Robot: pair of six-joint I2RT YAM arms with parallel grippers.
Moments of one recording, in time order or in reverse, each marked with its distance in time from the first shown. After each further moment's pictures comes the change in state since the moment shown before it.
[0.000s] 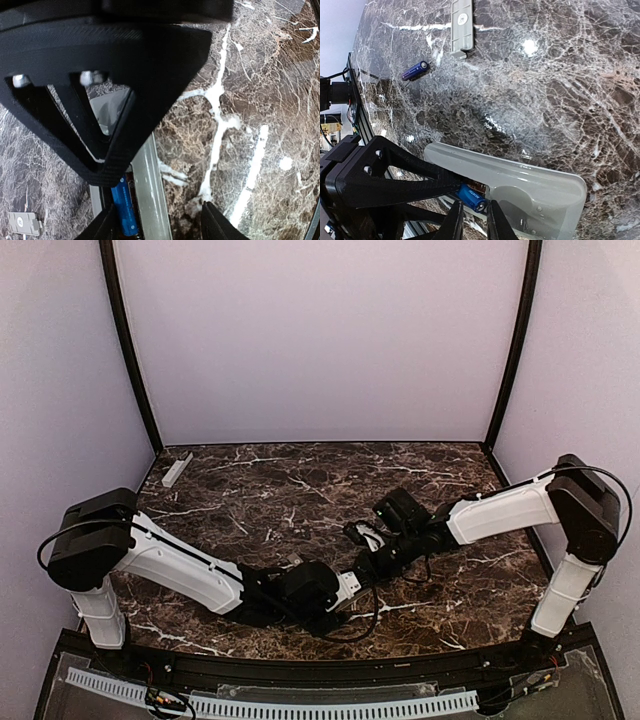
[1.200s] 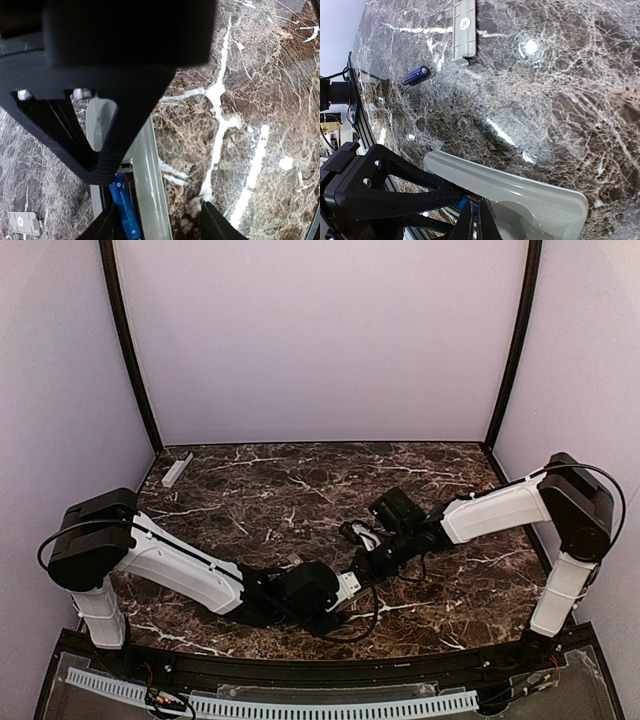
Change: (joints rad) left arm 0.000 0.003 0.000 0.000 -0.001 0.001; right arm 0.004 0.042 0.026 0.015 -0.010 -0.011
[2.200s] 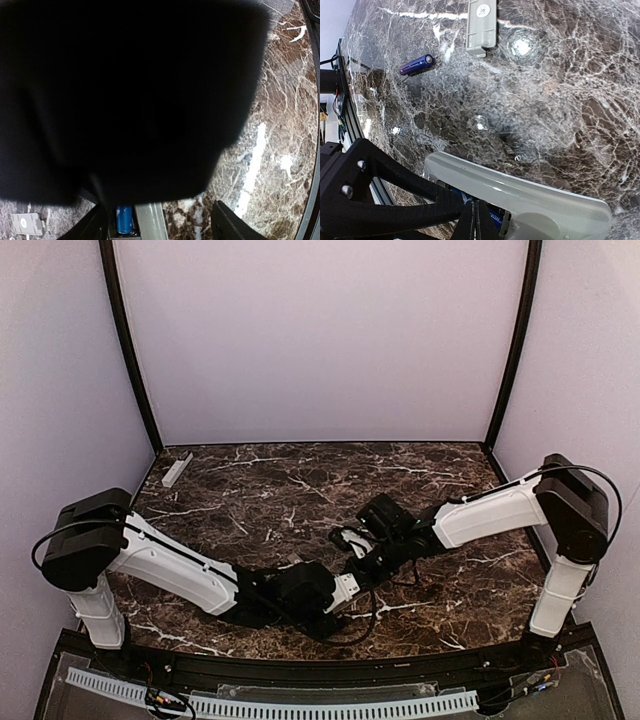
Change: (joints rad) left arm -0.001 -0.032 -0.025 0.021 0.002 0.025; right arm 0.069 0.023 0.042 -0.043 0.085 -0.040
